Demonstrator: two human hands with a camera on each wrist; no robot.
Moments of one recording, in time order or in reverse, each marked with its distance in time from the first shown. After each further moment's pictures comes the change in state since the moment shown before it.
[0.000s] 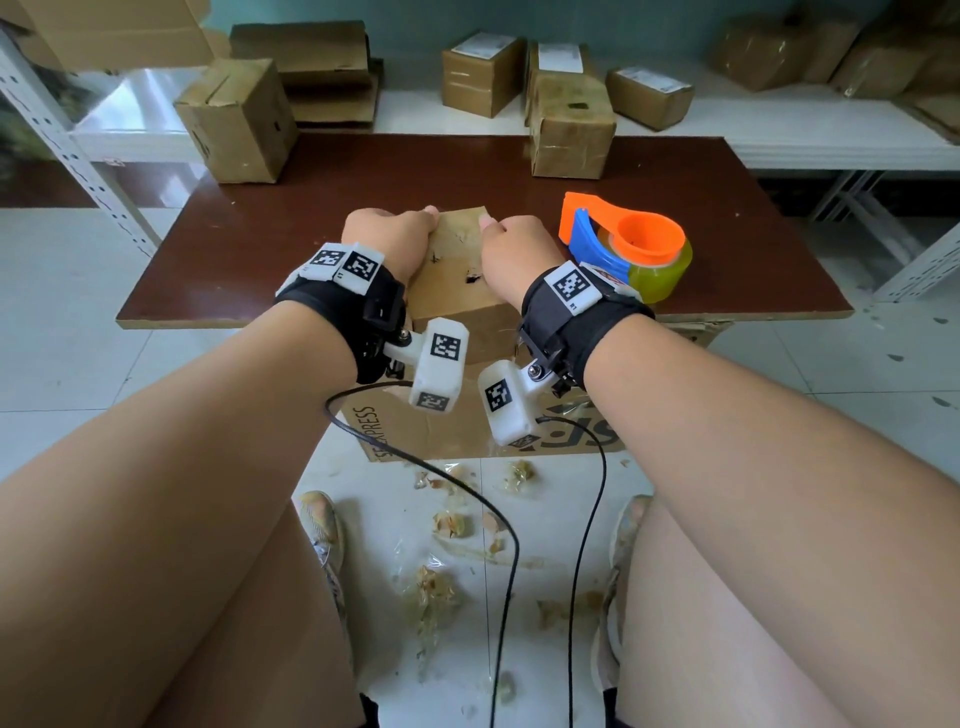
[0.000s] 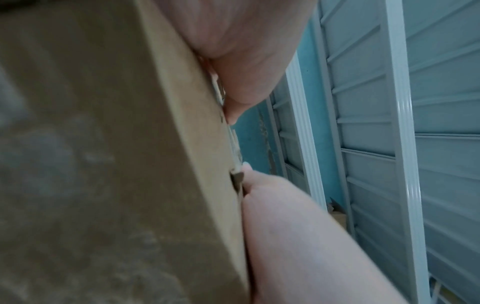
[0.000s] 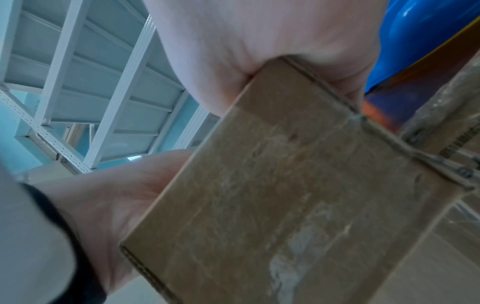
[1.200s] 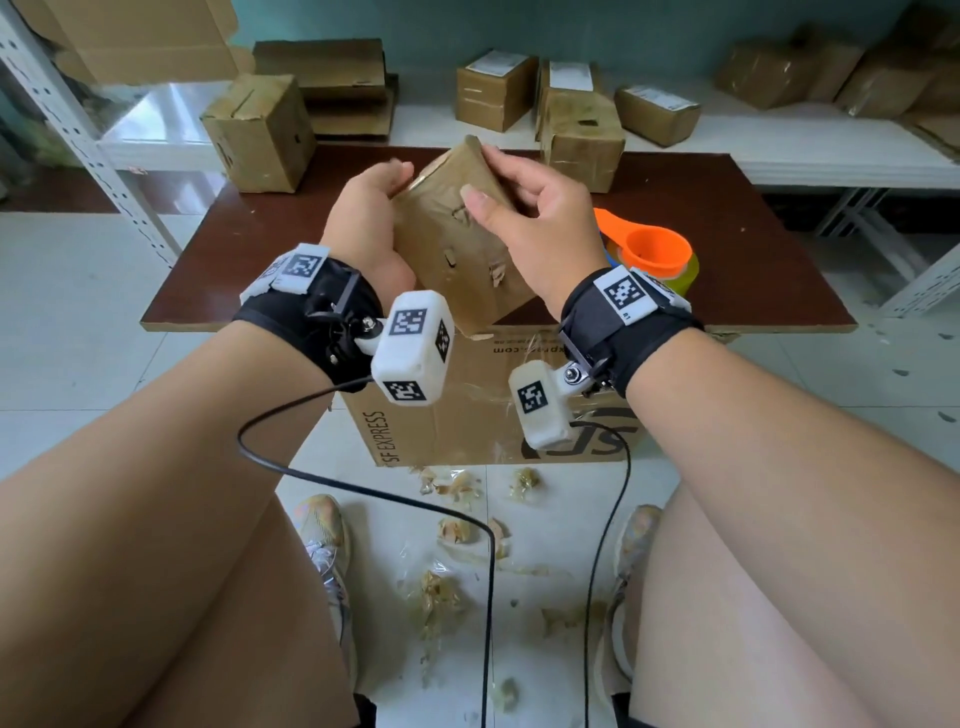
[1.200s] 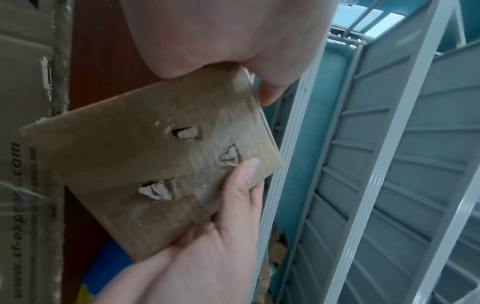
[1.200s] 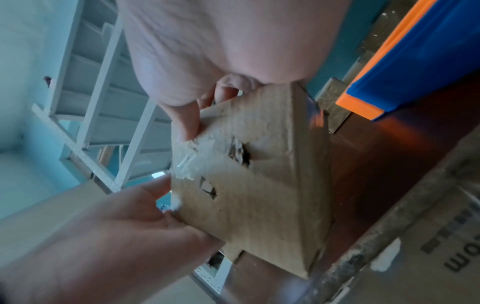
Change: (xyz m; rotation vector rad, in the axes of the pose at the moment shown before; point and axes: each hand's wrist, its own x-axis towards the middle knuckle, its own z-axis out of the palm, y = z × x) left_hand -0.043 0.033 -0.029 -0.615 -0.212 -0.181; right_hand -0.034 -0.011 -0.025 0.596 0.008 -0.470
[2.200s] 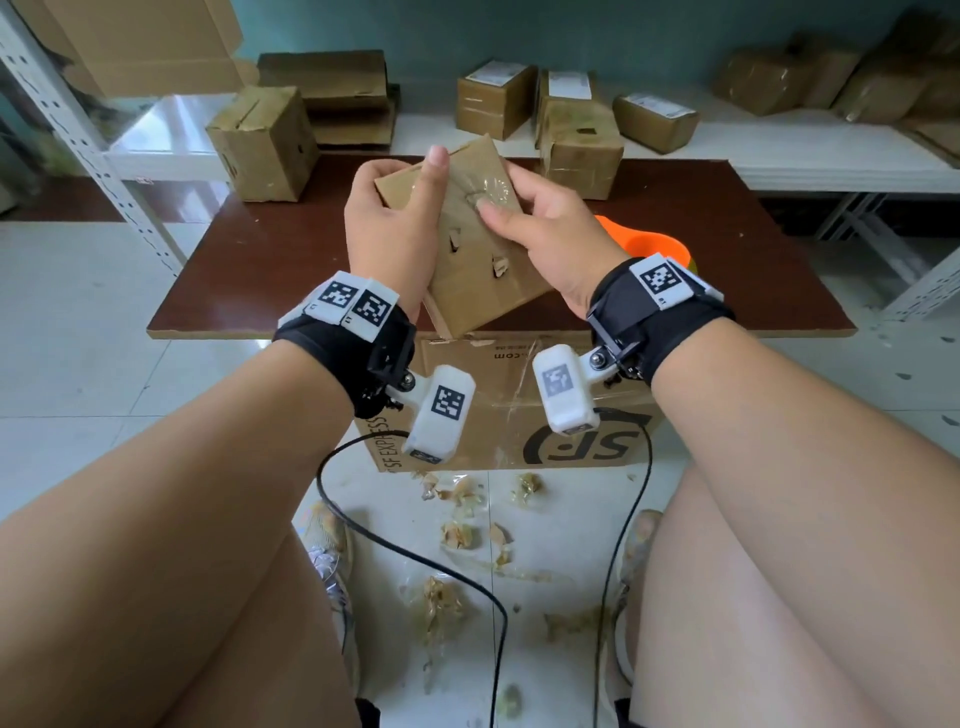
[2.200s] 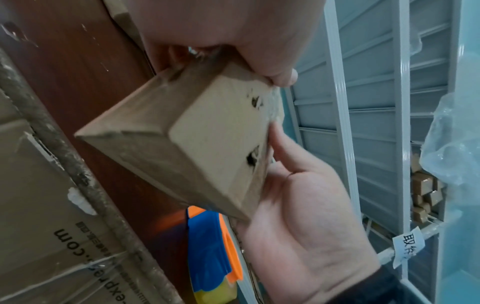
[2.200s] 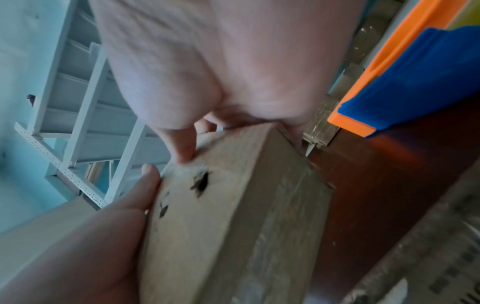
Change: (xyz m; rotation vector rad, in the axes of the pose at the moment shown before) left_hand 0.006 -0.023 0.002 0.364 0.100 0.644; right_hand 0.002 -0.013 -0.023 0.029 -0.280 0.119
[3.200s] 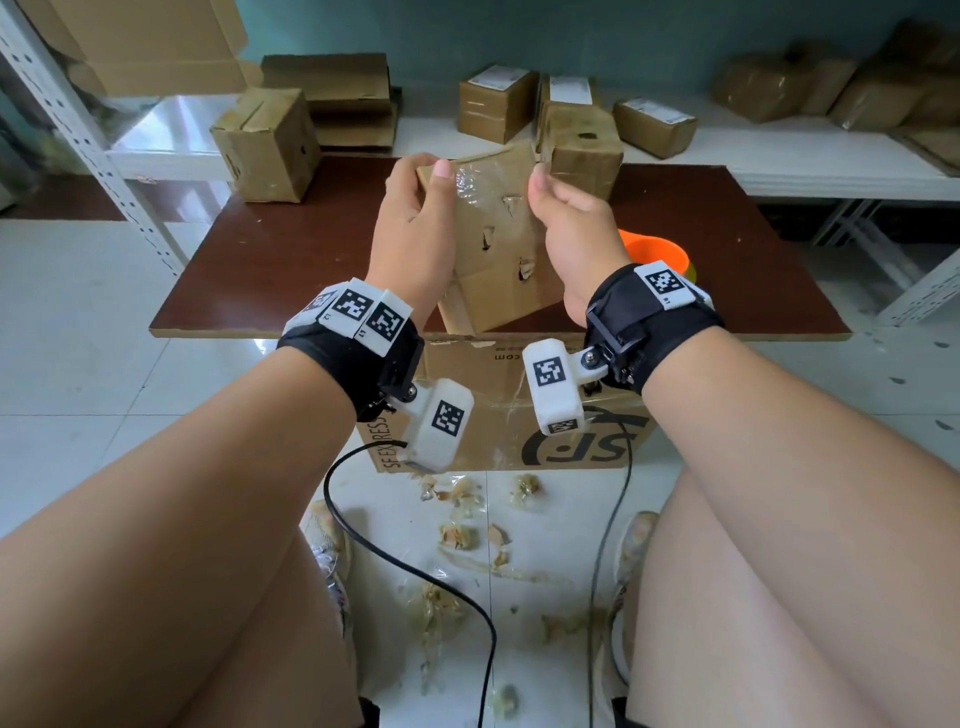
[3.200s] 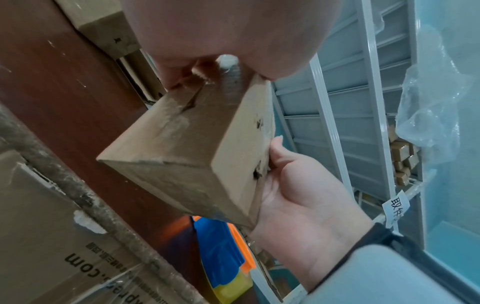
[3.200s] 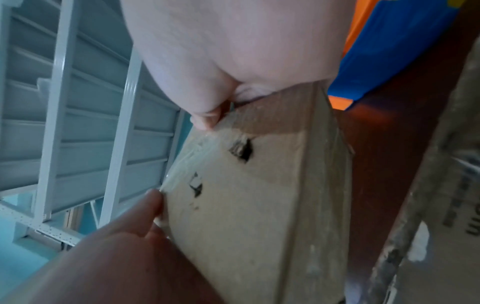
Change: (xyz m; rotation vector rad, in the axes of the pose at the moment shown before) left_hand -0.005 0.006 0.006 0.117 -0.172 0.048; right_hand 0.004 0.003 0.000 0.091 0.332 0.145
